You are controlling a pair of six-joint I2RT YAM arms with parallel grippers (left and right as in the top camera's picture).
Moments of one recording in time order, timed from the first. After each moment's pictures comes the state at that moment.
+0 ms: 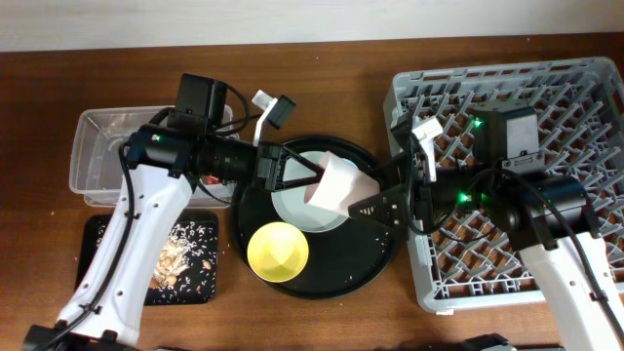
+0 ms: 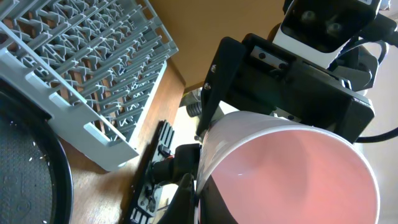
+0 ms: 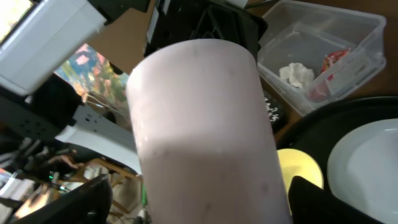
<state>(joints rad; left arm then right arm) -0.25 1.55 1.47 -1.01 1.34 0.00 0.20 1.21 1.31 -0.92 -1.18 -0.07</state>
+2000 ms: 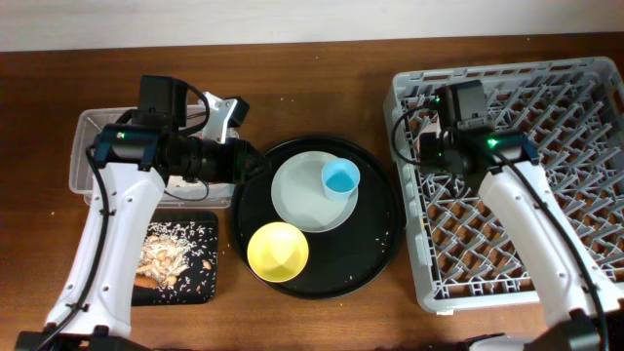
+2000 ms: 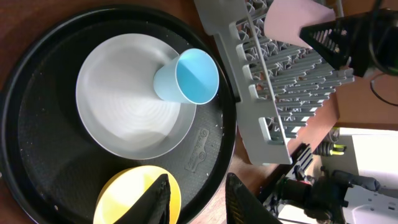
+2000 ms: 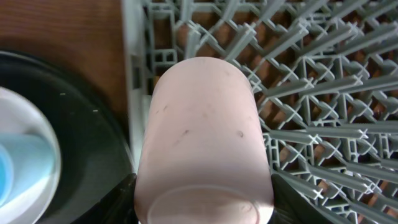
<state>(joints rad) -0.10 1.55 1.46 -1.10 0.71 0.01 0.17 1.52 1.31 -0.87 0.20 0.13</state>
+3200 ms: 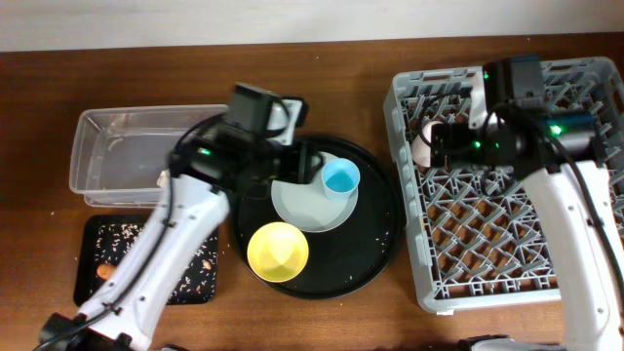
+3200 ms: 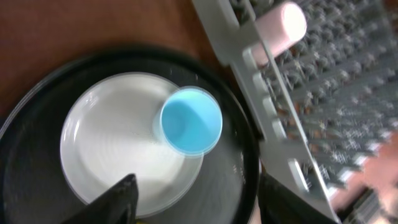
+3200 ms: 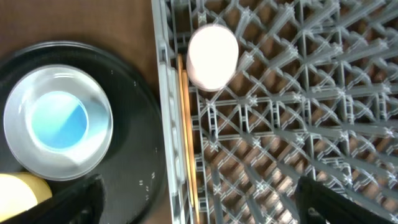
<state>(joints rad) -0.45 1.55 1.40 -0.78 0.31 -0.27 0.09 1.47 1.61 -1.27 0.01 0.13</state>
